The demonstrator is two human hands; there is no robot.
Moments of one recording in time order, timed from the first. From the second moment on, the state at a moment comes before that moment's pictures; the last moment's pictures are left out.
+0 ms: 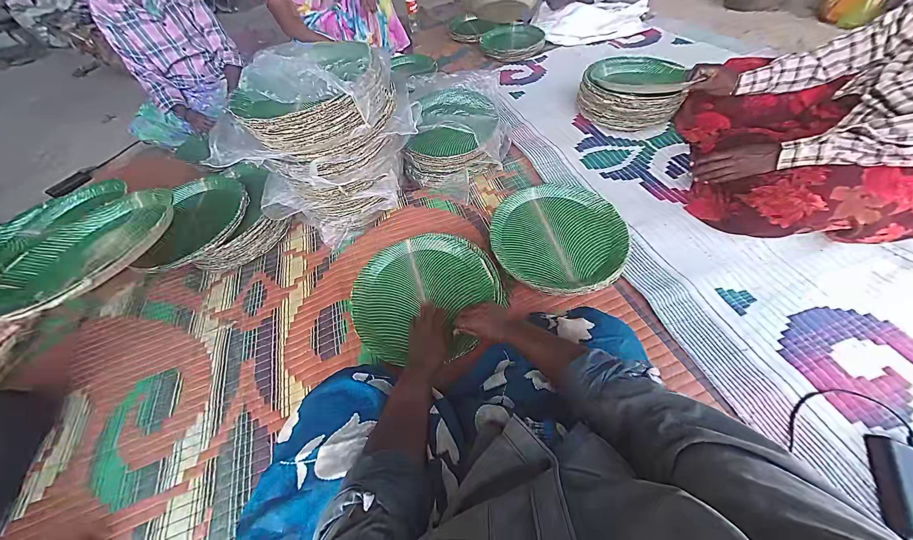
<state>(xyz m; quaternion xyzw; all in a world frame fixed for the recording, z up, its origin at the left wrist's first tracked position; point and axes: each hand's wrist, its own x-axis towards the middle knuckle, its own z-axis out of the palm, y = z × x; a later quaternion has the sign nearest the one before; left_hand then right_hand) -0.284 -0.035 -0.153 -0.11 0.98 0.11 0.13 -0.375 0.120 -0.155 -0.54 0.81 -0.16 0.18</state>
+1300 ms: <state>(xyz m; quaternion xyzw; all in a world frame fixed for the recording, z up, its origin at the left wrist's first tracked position) -0.297 -0.036 -0.162 -0.12 0.96 0.11 0.24 -0.435 0.150 -0.137 -0.08 0.96 -0.09 0.24</state>
